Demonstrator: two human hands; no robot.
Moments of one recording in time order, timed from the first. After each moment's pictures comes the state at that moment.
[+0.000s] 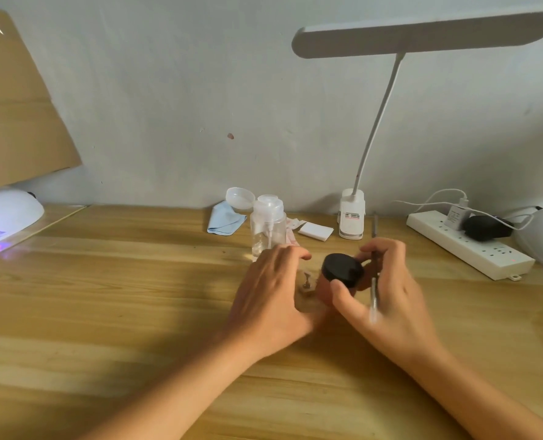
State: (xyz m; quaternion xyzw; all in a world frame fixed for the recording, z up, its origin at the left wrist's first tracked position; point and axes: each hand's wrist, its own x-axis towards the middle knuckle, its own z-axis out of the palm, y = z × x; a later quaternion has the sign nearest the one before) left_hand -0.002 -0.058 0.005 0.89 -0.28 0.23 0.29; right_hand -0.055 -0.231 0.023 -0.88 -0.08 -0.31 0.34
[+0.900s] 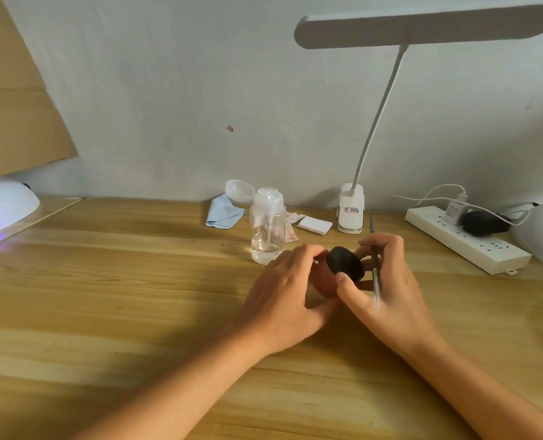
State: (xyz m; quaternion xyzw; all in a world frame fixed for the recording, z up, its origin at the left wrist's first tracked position) left_hand -0.008 -0.069 0.005 0.86 -0.34 0.19 0.33; right_hand -0.046 -0.236 0.013 -0.87 -0.06 -0.29 0.39
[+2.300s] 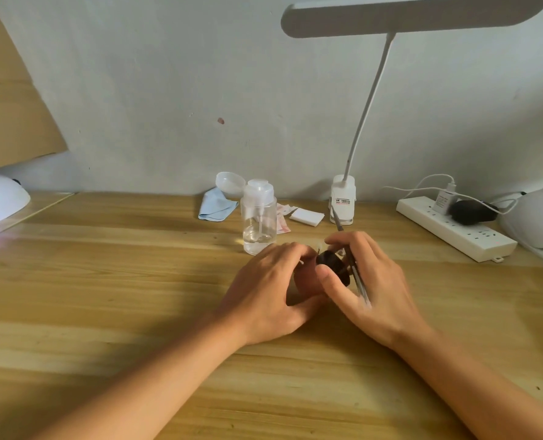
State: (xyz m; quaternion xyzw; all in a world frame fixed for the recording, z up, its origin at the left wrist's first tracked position) left_hand -0.008 -0.059 0.004 0.86 -0.36 0.18 0.31; right_hand -0.050 -0.241 0.013 -0.90 -0.14 -0.29 0.30
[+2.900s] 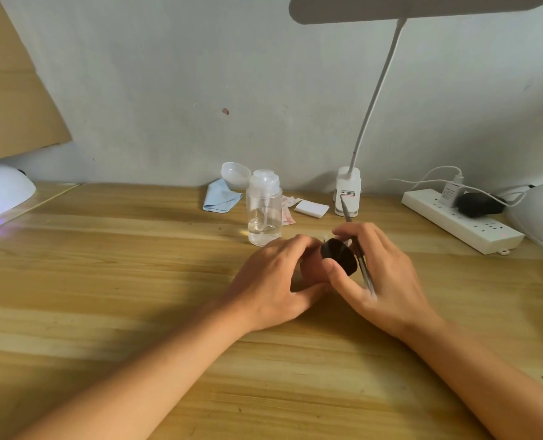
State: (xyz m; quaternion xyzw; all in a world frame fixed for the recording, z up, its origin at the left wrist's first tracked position) left_hand -0.005 -0.058 0.002 0.86 -0.36 0.15 0.33; right_hand -0.053 -0.242 0.015 -0.90 -0.16 -0.30 0.28
